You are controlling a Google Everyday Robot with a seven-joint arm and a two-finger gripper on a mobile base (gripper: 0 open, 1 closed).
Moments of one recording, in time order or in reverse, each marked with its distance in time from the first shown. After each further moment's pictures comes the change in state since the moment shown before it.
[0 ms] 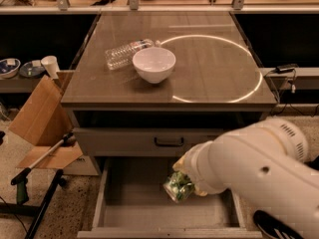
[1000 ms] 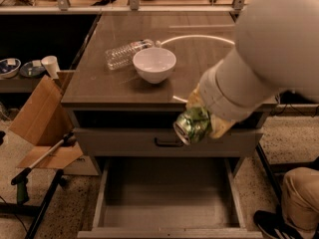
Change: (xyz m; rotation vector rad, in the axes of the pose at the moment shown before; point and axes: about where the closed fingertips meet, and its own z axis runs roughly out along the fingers) arm 0.066 -0.084 -0.134 -0.012 0.082 0.071
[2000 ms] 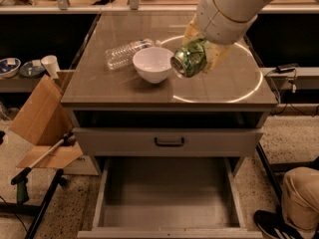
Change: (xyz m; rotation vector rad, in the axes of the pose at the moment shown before) arm 0.081 -0.116 -0.015 0.077 -0.006 -0.025
